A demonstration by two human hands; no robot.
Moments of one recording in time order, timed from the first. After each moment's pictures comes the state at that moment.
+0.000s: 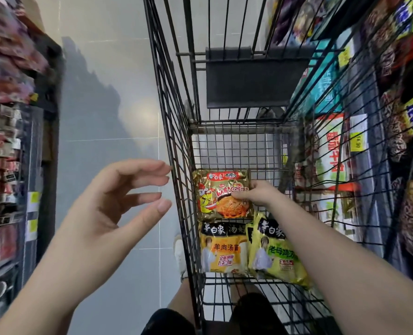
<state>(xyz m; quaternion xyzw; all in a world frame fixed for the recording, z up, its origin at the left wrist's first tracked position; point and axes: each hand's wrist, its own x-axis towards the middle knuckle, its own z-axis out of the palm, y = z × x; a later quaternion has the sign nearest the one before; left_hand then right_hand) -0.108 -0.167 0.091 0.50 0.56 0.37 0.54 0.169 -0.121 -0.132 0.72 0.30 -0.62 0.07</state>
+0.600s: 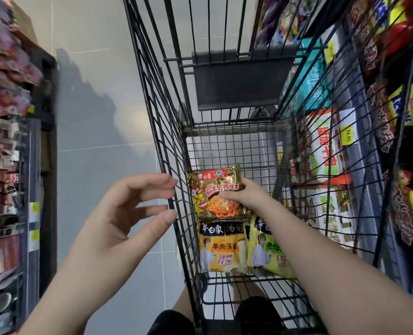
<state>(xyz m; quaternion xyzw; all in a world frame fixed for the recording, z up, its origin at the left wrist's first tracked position) -0.088 -0.178 0.092 0.48 0.57 0.35 0.57 0.158 -0.135 -0.127 0.68 0.33 -0.66 -0.05</state>
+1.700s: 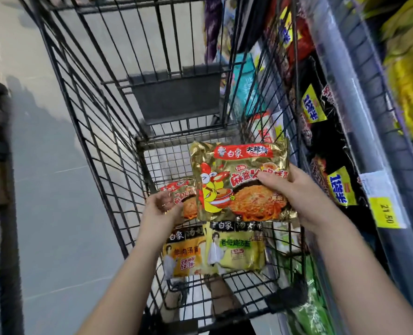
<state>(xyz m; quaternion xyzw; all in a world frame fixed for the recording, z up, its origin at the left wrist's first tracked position) 0.027 -0.175 -0.031 0.33 0.73 0.18 0.56 0.306 -0.178 0.036 0.68 0.24 -0.63 -0.31</state>
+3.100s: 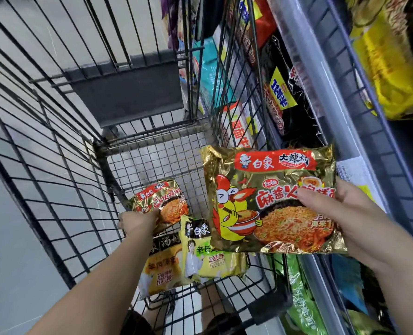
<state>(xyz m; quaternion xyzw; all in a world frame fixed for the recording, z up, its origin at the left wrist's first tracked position) 0.050 -0.152 -0.186 0.19 0.88 0.00 0.43 0.356 -0.228 0.094 0.68 0.20 -0.60 -0.37</state>
